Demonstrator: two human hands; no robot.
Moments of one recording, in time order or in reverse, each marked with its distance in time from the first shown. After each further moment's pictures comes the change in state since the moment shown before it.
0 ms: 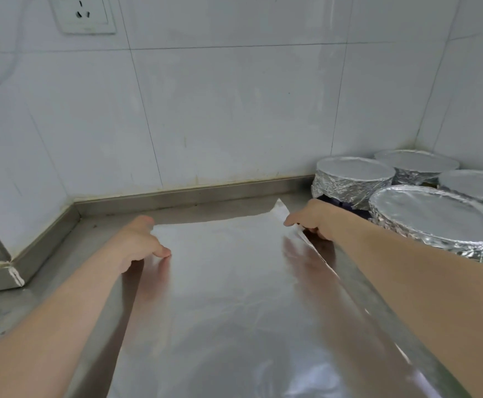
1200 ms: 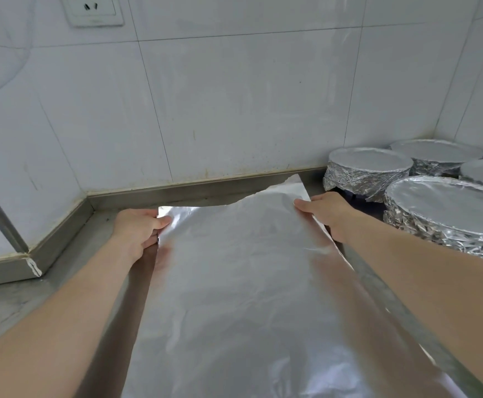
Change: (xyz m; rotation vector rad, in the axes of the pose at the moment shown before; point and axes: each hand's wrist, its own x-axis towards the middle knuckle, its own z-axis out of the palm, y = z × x) left_hand 0.013 -0.004 -0.001 -0.610 0.187 -0.023; right_hand 0.009 0.018 0.015 0.591 0.028 -0.172
